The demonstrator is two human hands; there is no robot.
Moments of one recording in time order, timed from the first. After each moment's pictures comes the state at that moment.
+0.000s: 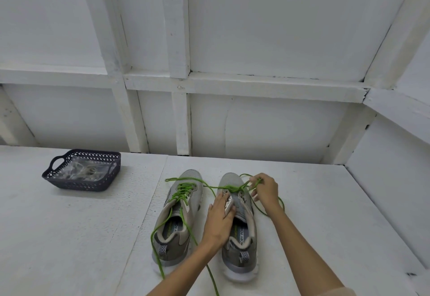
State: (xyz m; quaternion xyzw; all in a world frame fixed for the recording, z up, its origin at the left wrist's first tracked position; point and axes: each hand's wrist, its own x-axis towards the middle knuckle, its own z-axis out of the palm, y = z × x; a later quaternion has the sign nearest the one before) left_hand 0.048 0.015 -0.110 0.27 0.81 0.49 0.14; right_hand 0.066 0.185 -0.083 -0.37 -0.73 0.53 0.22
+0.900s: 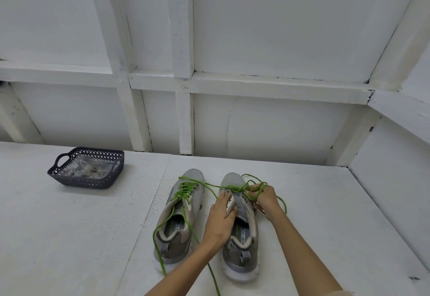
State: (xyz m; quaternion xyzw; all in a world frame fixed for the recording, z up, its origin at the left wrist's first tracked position) left_hand 0.046 0.014 -0.113 0.27 0.81 0.50 0.14; right_hand 0.069 0.179 -0.094 -0.40 -0.66 0.63 0.14
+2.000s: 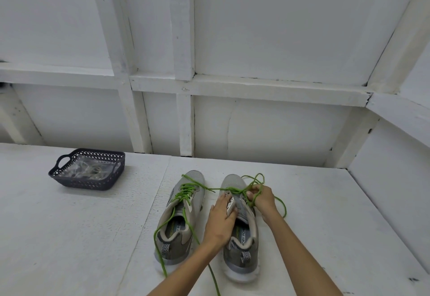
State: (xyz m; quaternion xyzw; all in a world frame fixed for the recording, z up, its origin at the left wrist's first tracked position) left_hand 0.043 0.016 -0.117 0.28 0.82 0.48 0.13; right_hand 0.065 0.171 -0.100 -0.37 -0.69 0.59 0.18
